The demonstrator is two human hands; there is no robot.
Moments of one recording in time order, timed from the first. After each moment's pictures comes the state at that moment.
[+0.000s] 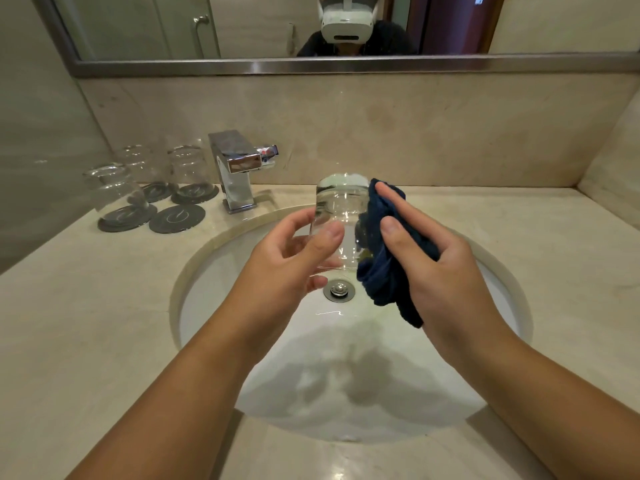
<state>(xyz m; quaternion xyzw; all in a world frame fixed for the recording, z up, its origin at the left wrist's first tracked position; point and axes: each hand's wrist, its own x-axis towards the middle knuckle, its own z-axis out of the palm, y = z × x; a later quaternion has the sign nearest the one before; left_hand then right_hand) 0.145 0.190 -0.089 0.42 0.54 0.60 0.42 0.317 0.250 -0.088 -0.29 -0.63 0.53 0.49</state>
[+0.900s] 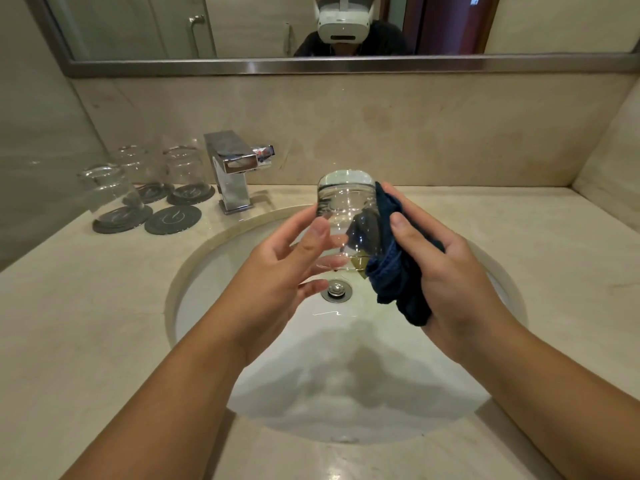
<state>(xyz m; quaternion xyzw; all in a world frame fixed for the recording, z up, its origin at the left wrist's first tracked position) 0.145 0.190 -0.086 0.42 0.52 0.59 0.45 0.319 0.259 -0.083 -0.25 -0.55 0.64 0.48</state>
